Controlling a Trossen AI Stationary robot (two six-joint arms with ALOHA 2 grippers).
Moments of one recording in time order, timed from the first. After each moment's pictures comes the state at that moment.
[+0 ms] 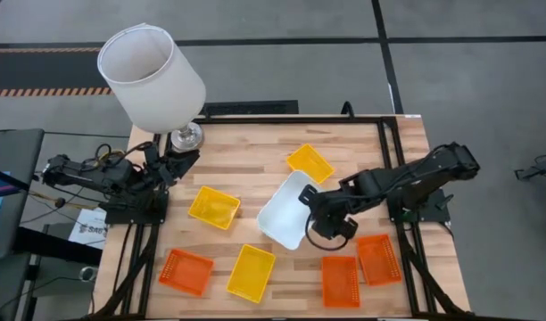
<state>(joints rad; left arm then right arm) -0.24 0.37 0.45 0.07 -0.72 -0.74 0.29 1.51 1.39 -0.95 0.05 -0.70</state>
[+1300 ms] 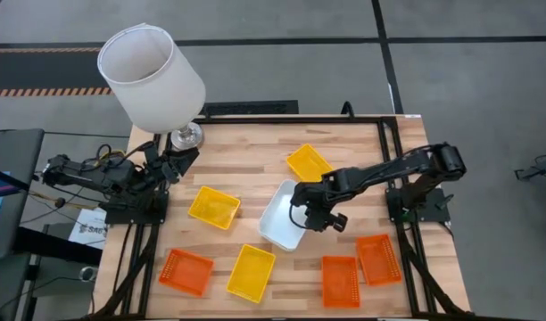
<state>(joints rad) -0.24 0.37 0.45 0.04 -0.80 -0.75 0.11 1.63 1.13 -0.68 -0.24 -0.92</state>
